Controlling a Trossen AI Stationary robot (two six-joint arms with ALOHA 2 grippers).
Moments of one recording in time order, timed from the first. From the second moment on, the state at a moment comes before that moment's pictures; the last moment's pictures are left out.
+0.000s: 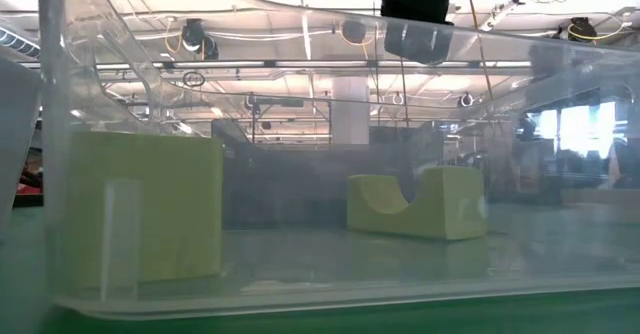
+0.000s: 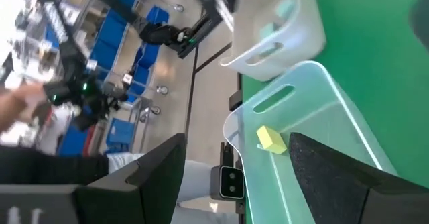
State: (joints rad) left arm -0.84 1.32 0.69 -0.08 0.12 -2.13; right arm 0.25 1.56 0.91 0.26 -0.37 0.92
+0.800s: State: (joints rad) left arm -0.65 1.32 0.69 0.50 -0.52 -1.54; right arm 0.14 1.48 0.91 -0.63 -0.79 0.83
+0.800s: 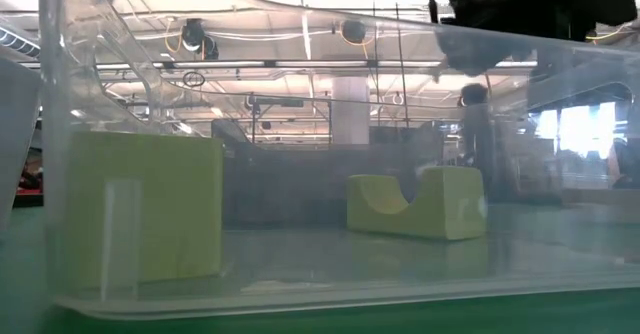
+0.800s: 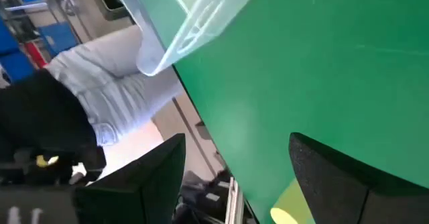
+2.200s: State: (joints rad) left arm 0.31 1.06 0.69 0.28 0.09 -0.37; right arm 0.00 1.19 0.91 -1.04 -0.07 0.49
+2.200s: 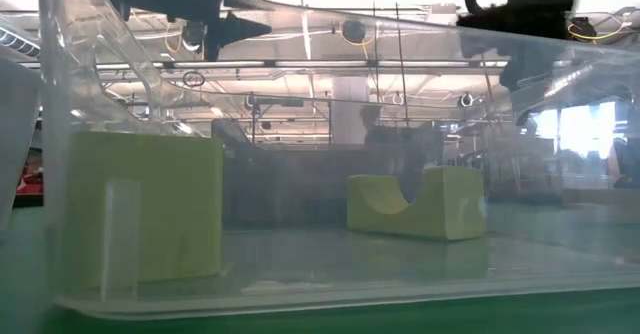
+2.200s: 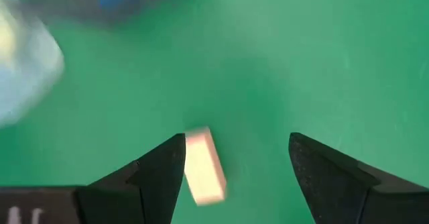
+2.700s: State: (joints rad) left arm 0.33 1.06 0.69 0.17 0.09 -0.42; right arm 0.20 1.24 0.82 -0.93 -0.03 0.30
